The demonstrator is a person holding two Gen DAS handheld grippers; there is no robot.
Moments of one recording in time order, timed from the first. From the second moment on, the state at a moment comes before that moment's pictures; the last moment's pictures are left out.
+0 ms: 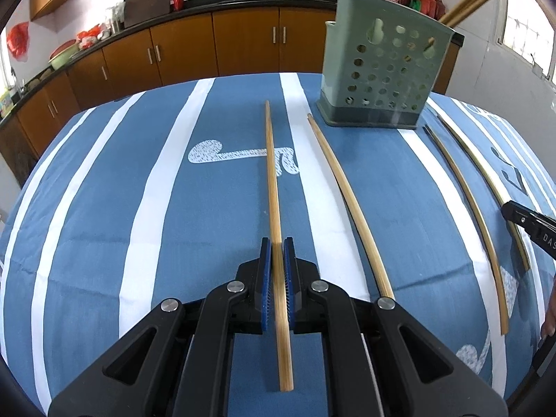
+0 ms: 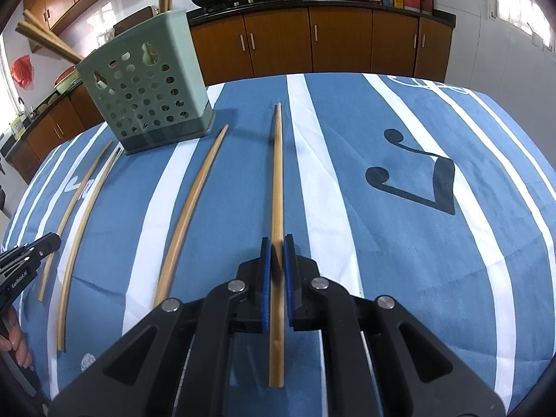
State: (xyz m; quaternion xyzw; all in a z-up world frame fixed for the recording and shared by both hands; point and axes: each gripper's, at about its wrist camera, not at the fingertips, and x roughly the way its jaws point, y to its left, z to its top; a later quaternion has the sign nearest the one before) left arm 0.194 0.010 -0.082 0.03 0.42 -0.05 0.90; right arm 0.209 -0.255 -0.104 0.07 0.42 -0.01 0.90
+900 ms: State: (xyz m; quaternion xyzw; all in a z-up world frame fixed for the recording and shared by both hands) left arm 0.186 0.035 -0.029 -0.04 0.39 -0.08 0.92; right arm 0.189 -0.272 -0.036 0.11 0.33 0.01 0.94
